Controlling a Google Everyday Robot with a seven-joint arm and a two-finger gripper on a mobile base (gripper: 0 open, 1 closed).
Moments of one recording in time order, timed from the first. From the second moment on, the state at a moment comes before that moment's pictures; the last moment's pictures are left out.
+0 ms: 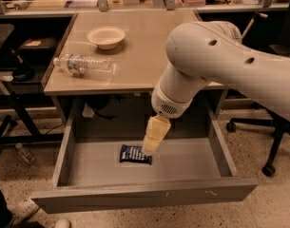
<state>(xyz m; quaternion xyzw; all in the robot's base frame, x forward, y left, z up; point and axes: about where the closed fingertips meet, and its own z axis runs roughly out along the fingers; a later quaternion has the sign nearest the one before) 0.493 -0.033 0.797 -0.61 0.77 0.07 0.16</state>
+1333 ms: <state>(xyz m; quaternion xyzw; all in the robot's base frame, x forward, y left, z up) 0.508 0.049 0.699 -0.63 0.75 0.09 0.18</state>
